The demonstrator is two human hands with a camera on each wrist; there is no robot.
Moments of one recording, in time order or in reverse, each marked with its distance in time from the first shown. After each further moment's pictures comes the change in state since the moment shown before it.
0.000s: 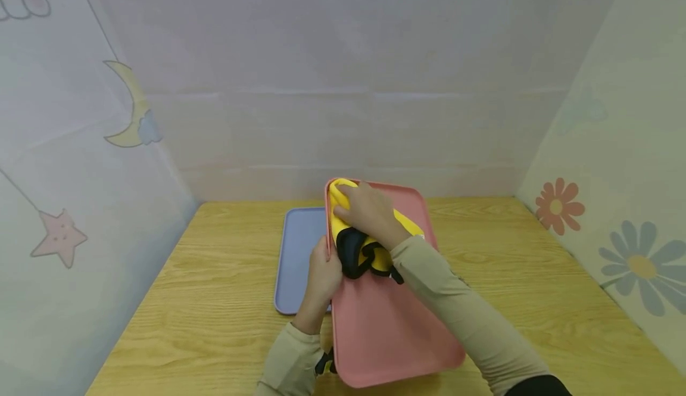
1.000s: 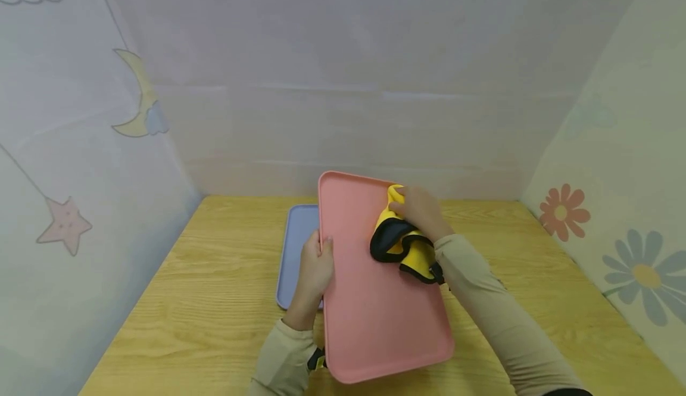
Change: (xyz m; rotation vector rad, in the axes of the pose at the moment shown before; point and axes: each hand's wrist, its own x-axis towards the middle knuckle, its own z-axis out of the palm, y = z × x) left_hand 0.001 0.005 -0.015 -0.059 0.033 0.000; right_hand 0.003 0.096 0.005 0.069 -0.091 0.165
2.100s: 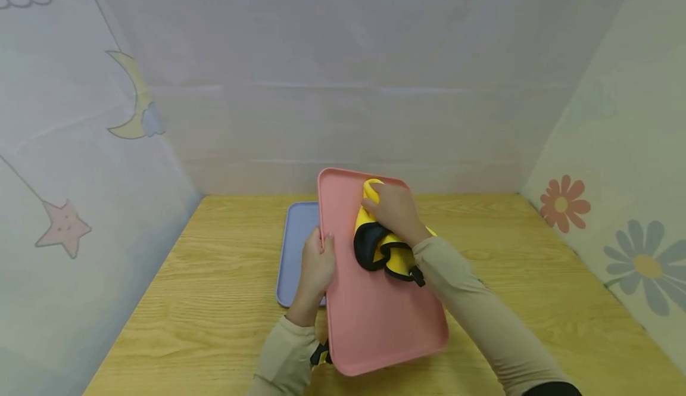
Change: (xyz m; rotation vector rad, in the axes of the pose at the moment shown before) left_hand 0.000 -0.003 -0.002 0.010 -0.007 0.020; right_hand -0.010 -0.050 0.019 0.110 0.209 -0.190
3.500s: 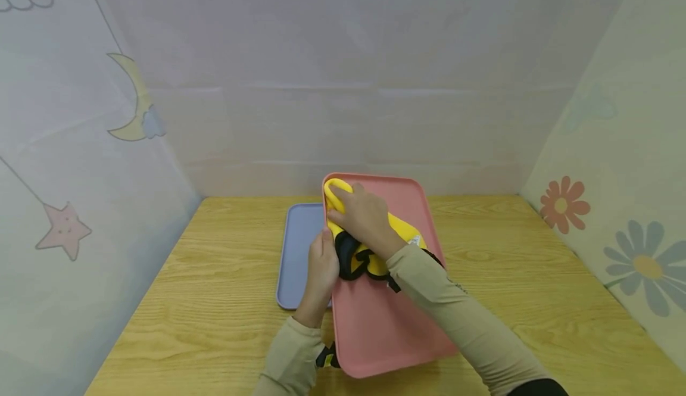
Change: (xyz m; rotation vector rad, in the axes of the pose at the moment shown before) left_hand 0.003 -0.007 0.009 -0.081 0.020 -0.041; right_hand -0.009 -0.062 0.007 -0.215 0.026 -0.067
